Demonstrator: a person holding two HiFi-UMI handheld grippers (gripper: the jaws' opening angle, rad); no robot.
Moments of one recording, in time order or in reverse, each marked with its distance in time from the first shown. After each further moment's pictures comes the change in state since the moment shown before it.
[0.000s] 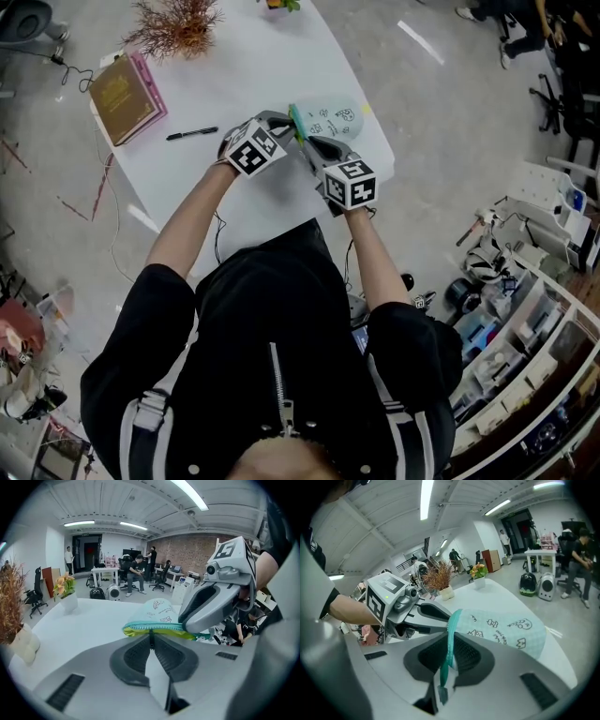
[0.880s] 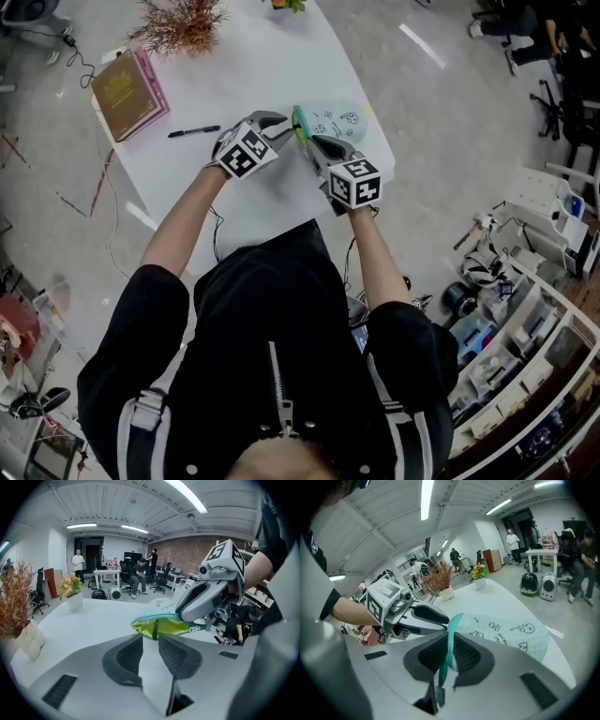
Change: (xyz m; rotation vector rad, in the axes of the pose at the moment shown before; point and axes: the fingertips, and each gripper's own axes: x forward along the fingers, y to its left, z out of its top) left arm -0.016 0.005 -0.008 -0.001 -0.031 0.015; right arm -0.004 -0.005 0.004 -0.006 0.002 0.014
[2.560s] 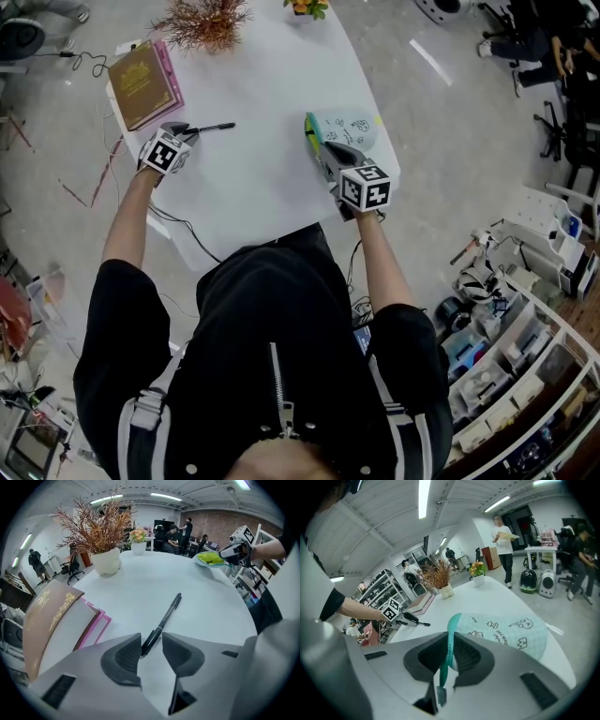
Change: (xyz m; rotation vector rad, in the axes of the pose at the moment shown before) left arm -0.170 0.133 -0.215 -0.215 0.382 0.317; right arm -0.002 -0.002 0.000 0.025 0.019 -0.013
